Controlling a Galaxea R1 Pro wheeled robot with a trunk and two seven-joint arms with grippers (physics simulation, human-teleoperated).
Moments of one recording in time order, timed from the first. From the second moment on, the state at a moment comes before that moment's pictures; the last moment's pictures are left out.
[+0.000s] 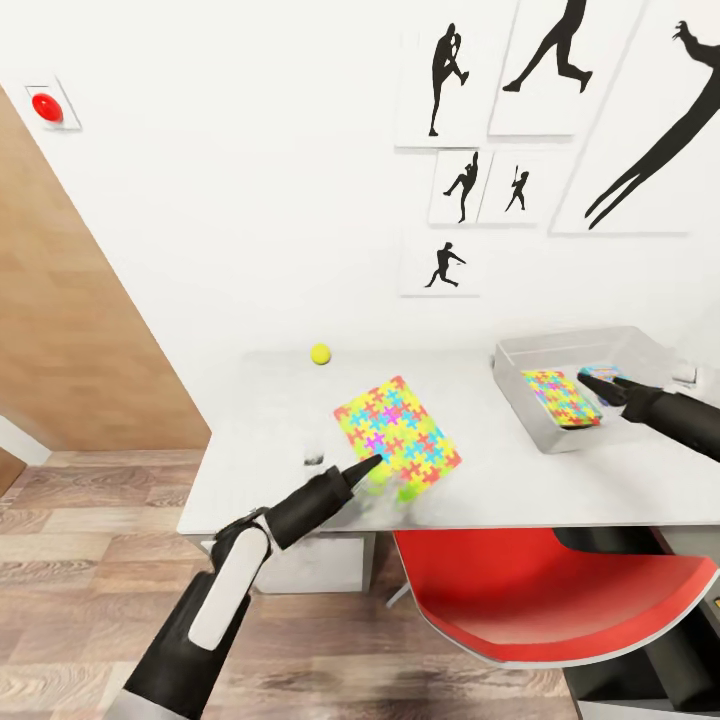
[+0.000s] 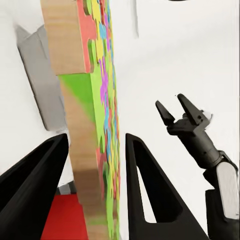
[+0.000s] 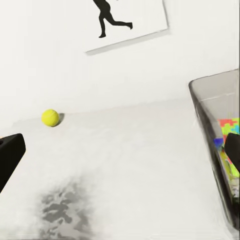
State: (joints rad) left arm -0.45 -0.09 -0.24 -1.35 0.95 0.55 -0.52; right arm -0.58 -0.46 -0.40 -1.62 -0.53 0.81 0.58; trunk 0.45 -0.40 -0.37
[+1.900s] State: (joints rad) left arm -0.57 -0.10 -0.23 -1.60 1.20 0.64 -0.06; right arm -0.56 -0.49 -0.52 -1.62 -0.53 0.89 0.58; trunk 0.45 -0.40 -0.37
